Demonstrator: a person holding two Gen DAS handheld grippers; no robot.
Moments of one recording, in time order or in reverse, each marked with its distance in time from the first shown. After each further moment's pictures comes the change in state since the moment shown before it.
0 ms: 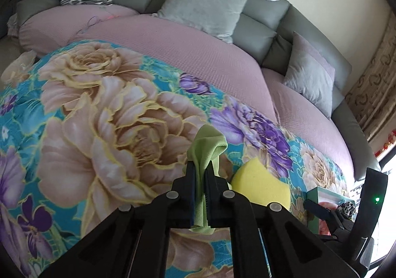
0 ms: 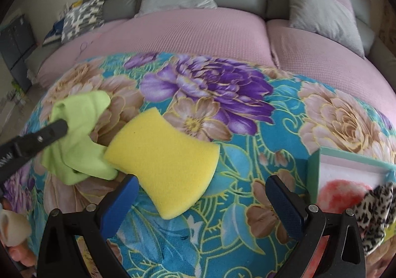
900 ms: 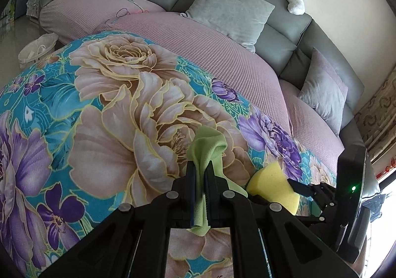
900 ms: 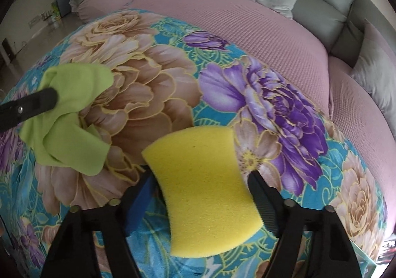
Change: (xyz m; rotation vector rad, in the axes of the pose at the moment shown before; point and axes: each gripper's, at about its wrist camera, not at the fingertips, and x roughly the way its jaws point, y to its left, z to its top) left arm -0.020 0.036 0.001 -0.104 -0.013 0.042; right arm 0.034 0.058 0.031 -0.401 0.094 0.064
